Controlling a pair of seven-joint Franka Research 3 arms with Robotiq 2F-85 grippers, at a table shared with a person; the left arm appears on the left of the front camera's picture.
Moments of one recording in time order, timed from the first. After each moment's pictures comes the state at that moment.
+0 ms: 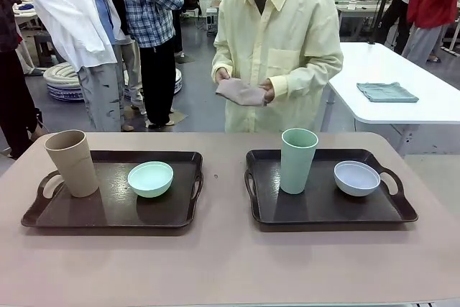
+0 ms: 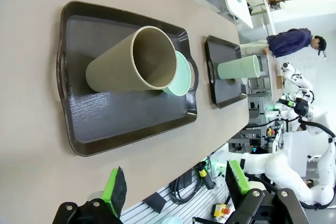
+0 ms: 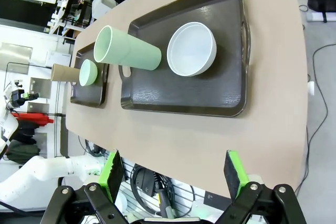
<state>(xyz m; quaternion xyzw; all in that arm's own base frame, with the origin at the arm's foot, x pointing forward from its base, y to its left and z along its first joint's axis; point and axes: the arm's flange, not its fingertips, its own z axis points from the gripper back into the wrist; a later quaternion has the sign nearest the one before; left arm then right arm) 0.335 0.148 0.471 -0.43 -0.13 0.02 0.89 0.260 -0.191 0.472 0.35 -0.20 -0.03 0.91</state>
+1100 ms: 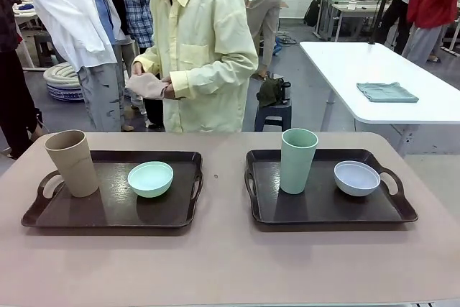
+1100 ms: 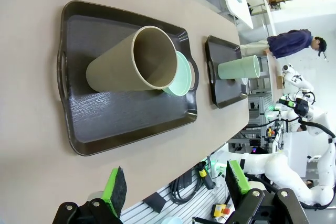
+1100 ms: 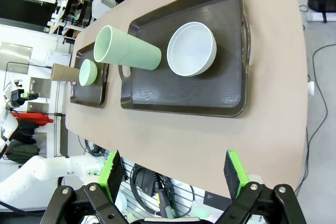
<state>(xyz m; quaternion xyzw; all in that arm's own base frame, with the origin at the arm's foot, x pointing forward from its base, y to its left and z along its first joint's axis) 0.335 0.149 0.470 -0.43 -0.13 0.02 0.89 0.260 -0.191 0.472 0.35 -0.20 -0.03 0.91</state>
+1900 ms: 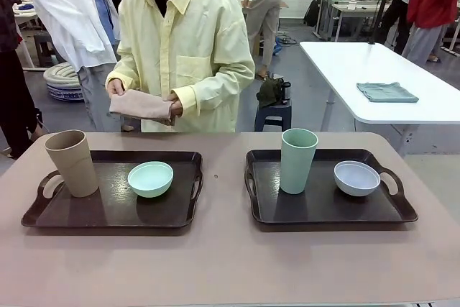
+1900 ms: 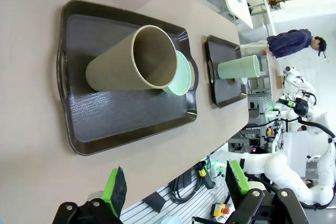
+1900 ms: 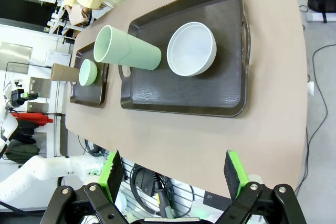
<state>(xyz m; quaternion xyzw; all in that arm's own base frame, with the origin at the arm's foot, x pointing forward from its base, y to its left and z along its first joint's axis) 0.334 0.149 0.470 -0.43 -0.13 0.02 0.89 0.260 -0.191 0.472 0.35 -0.20 -0.03 0.91</state>
